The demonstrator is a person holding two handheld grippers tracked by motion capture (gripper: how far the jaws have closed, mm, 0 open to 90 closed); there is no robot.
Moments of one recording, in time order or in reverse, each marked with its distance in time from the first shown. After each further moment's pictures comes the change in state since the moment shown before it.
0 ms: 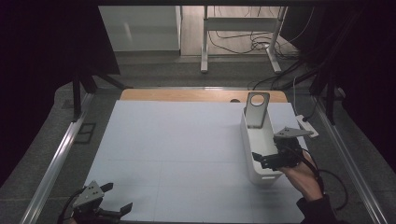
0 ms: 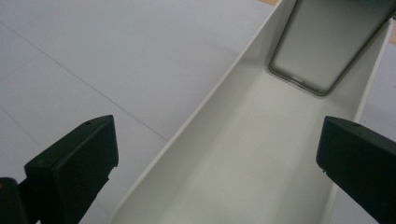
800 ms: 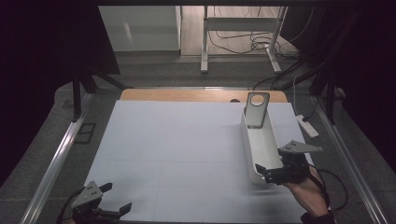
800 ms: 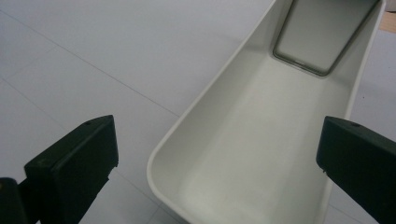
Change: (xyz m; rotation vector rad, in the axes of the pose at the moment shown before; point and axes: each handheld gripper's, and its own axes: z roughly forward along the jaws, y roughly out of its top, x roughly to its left) left arm 0.000 -0.001 -0.002 -0.009 0.003 -0.012; right arm 0.019 -0.027 -0.026 -0.031 -0.018 0.009
